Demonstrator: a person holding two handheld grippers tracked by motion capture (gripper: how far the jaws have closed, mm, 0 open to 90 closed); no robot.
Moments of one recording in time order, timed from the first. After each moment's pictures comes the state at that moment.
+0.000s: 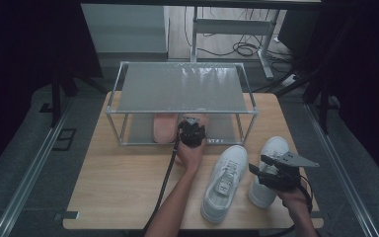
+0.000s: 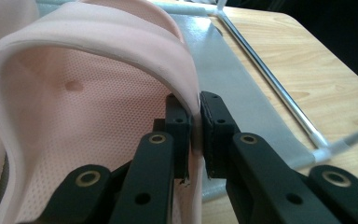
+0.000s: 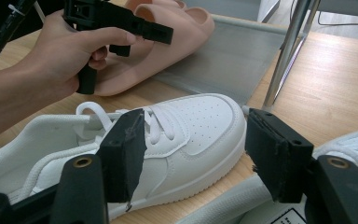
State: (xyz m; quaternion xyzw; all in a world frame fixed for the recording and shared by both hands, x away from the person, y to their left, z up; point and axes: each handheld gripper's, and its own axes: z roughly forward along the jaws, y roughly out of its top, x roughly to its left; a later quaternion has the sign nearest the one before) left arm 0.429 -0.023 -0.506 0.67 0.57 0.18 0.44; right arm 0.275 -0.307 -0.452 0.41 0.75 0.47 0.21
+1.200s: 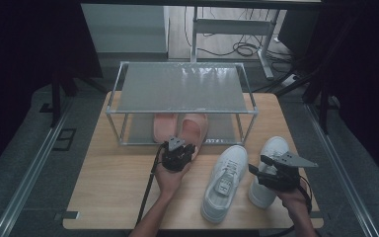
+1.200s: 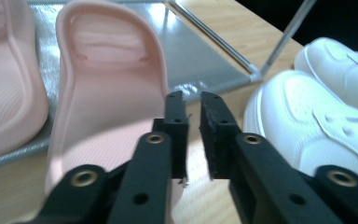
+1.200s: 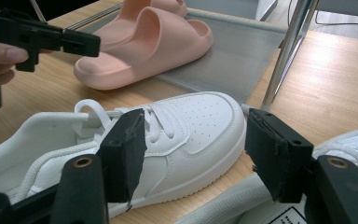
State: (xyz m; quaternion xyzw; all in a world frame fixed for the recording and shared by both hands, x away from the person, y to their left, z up) left arm 0.335 0.035 -0.497 0.73 0.47 0.15 0.48; right arm 0.275 -0.304 -0.452 0.41 0.76 0.46 0.21
